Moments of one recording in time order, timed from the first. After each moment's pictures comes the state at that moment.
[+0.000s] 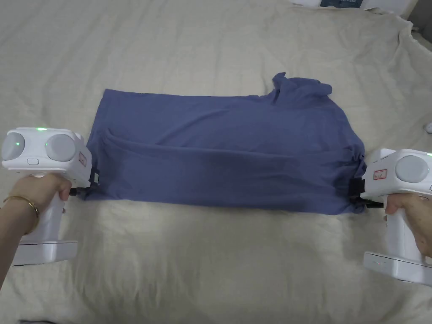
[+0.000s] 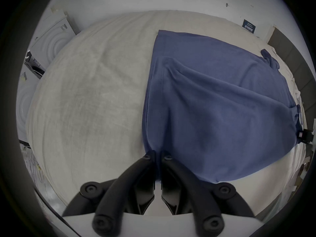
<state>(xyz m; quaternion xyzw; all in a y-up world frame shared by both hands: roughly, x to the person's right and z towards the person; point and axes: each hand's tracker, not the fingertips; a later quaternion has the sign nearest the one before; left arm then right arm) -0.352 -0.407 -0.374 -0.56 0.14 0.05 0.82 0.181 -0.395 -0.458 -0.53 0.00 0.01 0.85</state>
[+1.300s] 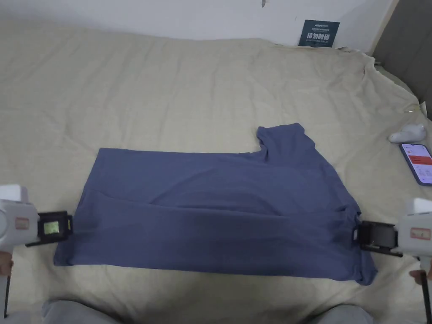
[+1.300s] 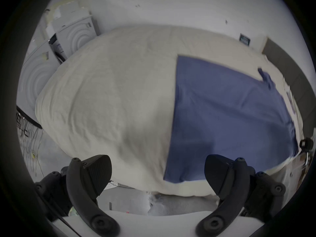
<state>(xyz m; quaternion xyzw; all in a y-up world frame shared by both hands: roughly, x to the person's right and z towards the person) -0.394 -0.346 -0.174 -0.44 0.18 0.09 0.87 0.233 -0.330 -0.272 -0.47 0.01 -0.02 0.88</state>
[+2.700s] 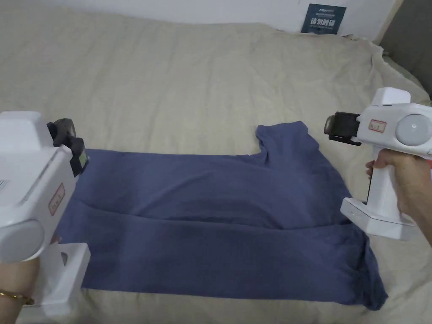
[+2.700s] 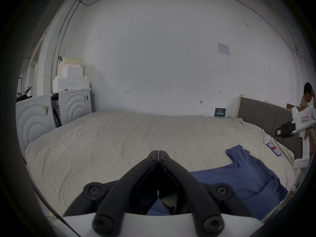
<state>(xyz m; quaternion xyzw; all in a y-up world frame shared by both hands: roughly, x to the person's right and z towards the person) -0.304 -0.297 -0.234 -0.12 0.13 0.03 0.98 0.148 -0.282 -0.459 -0.35 0.03 -0.01 0.94</state>
